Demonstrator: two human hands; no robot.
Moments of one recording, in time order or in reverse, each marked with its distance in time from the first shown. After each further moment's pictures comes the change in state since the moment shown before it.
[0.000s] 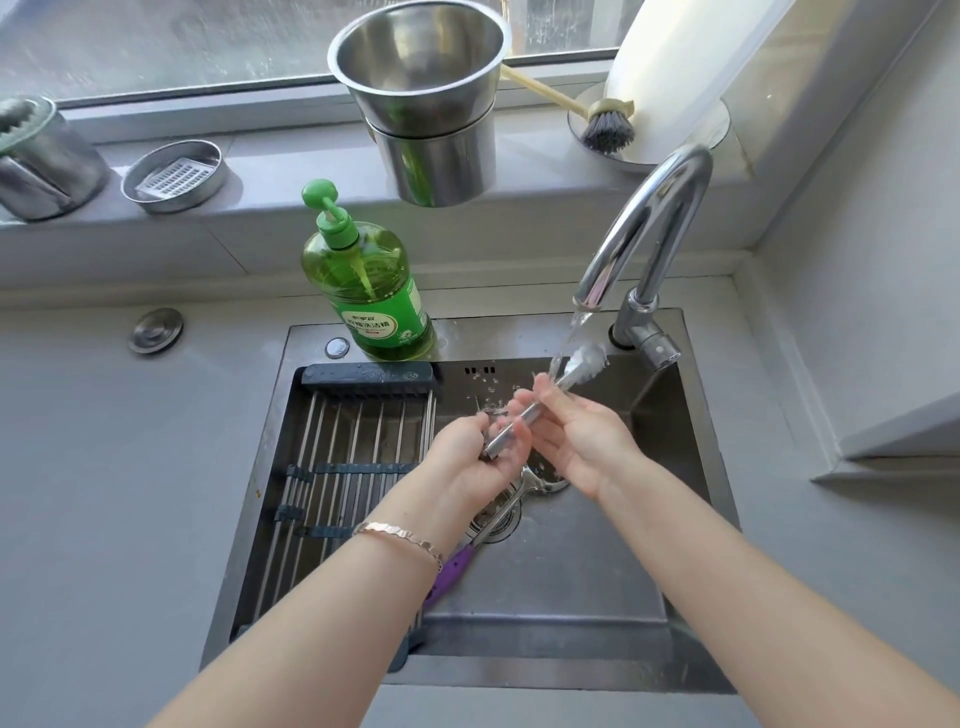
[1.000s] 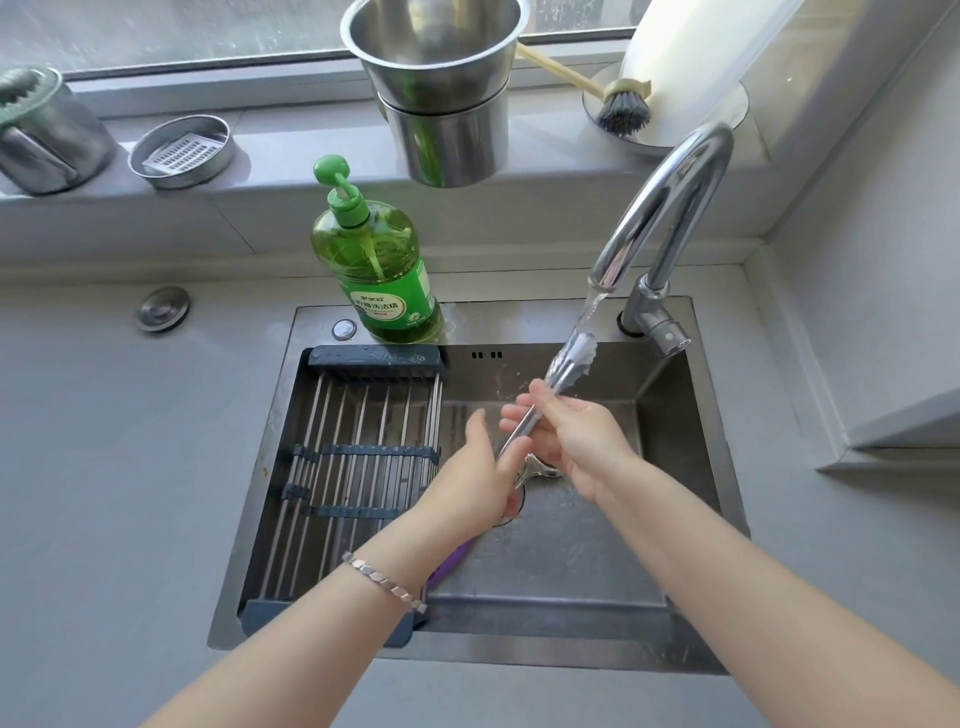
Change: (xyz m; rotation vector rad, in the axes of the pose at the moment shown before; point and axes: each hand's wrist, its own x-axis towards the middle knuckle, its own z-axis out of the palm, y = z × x) left_hand -0.013 -0.016 -0.048 1.666 0.102 0.502; right_hand -0.006 0.018 0.003 -0.233 -0.004 -0.001
